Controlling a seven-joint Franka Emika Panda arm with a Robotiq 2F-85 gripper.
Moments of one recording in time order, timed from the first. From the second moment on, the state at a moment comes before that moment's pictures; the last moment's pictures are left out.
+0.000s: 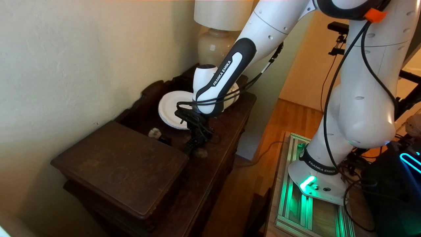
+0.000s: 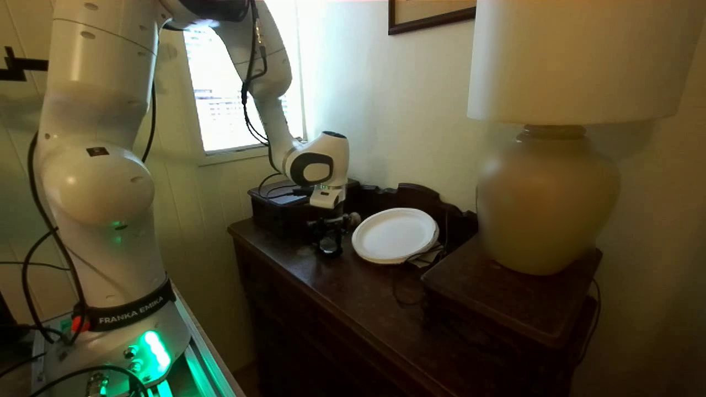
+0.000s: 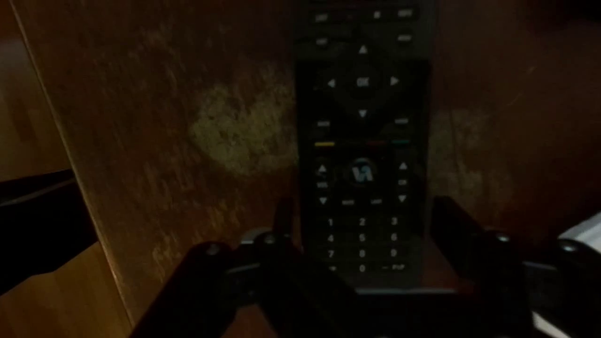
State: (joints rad) arm 0.11 0.33 -0.01 -2.44 0.25 2.75 1.62
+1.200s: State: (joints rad) arm 0.23 -0.20 -0.08 -2.58 -0.33 2.50 2.13
